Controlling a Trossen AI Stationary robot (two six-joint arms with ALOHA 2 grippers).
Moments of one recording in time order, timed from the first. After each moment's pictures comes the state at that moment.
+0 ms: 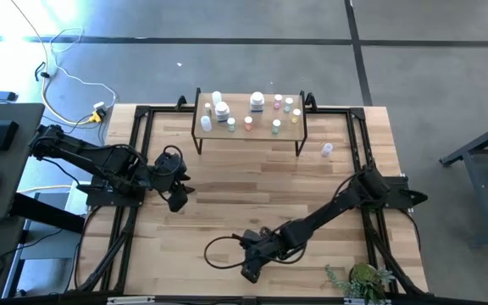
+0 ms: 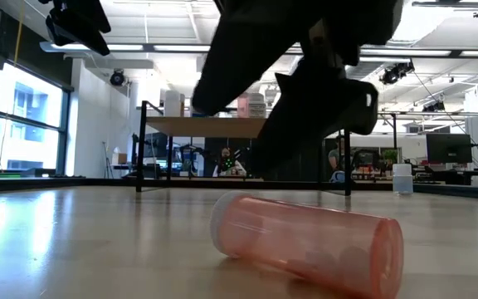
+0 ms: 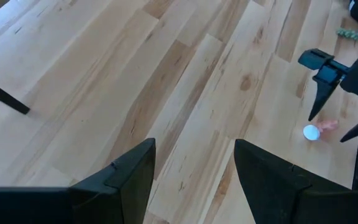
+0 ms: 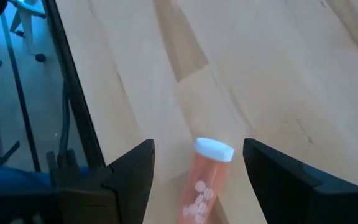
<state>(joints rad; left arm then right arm) -0.21 1.01 0.97 -0.89 -0.33 -0.76 0.53 2.09 1.49 -0.33 0.10 1.01</state>
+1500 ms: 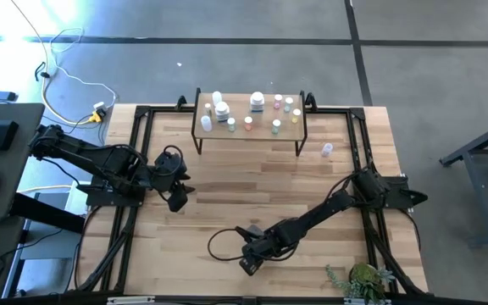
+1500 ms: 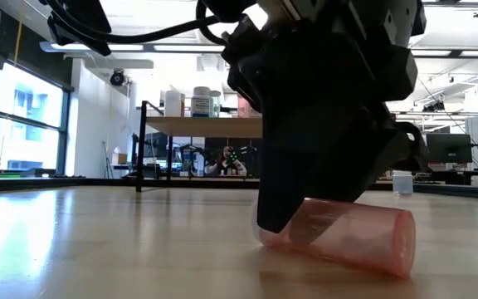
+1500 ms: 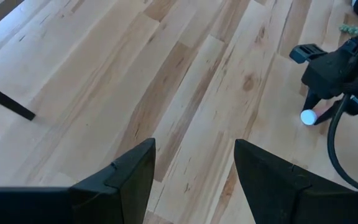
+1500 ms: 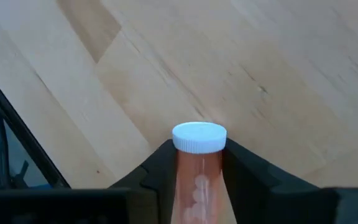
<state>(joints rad) -0.20 1.01 0.97 -0.89 -0.34 -0.73 0.50 2.16 1.49 -0.47 -0.03 1.28</state>
